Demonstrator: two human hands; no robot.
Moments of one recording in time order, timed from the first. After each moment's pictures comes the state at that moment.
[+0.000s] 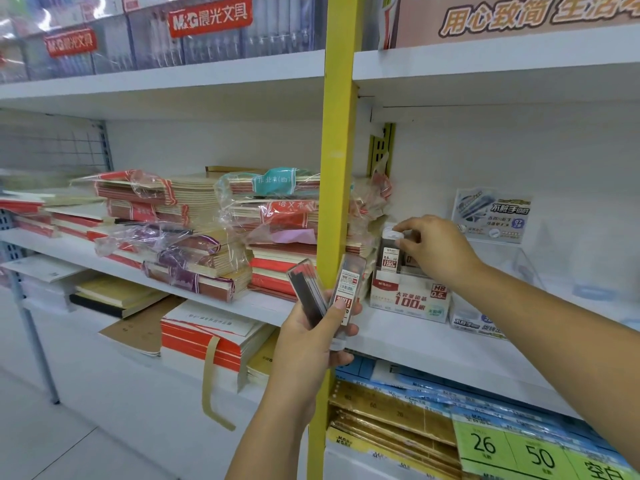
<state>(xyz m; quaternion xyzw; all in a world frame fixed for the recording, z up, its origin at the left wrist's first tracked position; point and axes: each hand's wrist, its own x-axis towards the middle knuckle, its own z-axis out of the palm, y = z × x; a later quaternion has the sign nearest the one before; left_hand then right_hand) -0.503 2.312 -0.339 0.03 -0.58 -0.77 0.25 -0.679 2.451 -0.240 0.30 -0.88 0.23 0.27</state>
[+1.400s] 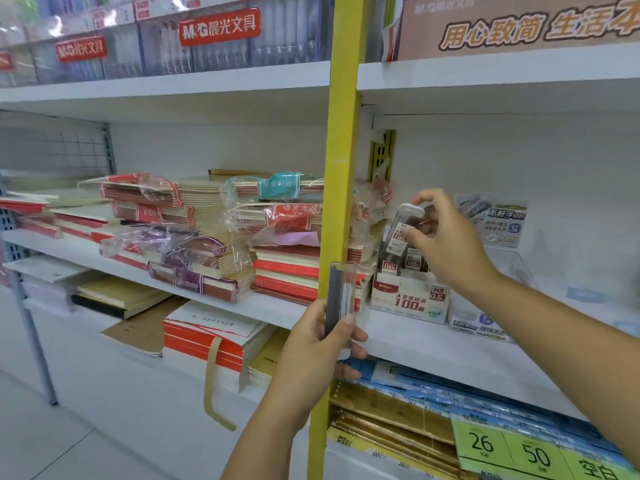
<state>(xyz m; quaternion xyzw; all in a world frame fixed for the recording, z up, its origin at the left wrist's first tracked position) -0.494 2.309 -0.340 0.00 -0.67 -0.71 0.20 -0.642 2.461 -0.230 0.35 -0.78 0.42 0.29</state>
